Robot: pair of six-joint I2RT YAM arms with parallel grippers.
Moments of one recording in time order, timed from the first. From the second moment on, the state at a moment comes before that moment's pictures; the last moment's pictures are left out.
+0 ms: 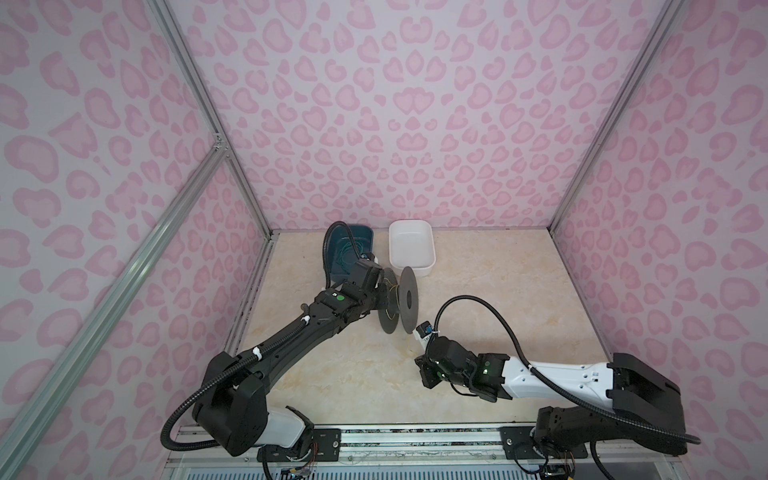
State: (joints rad) left arm -0.58 1.43 1.07 -0.43 -0.10 -0.52; right arm 1.15 1.32 0.67 -0.13 0.20 0.51
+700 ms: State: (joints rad) left arm -0.59 1.45 1.10 -0.43 -0.21 -0.47; right arm 1.20 1.32 1.03 -0.41 0.51 0.14
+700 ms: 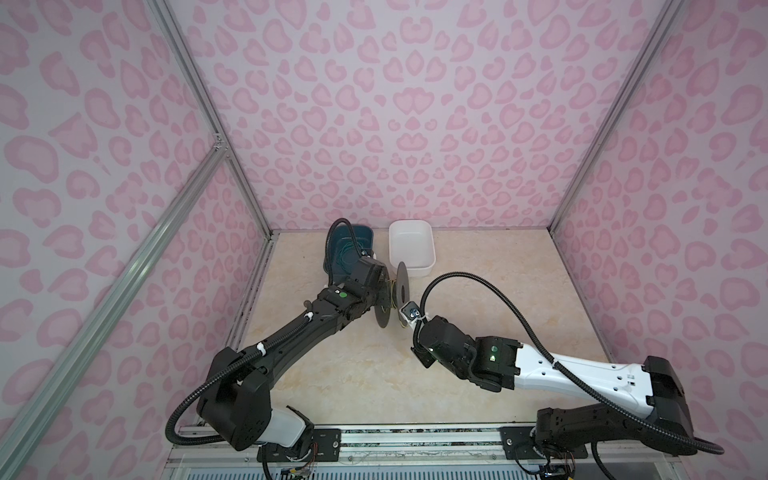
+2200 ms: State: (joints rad) left arm -0.61 1.43 1.00 -0.28 -0.16 -0.46; right arm 0.79 1.69 0.64 0.33 -0.16 0.41
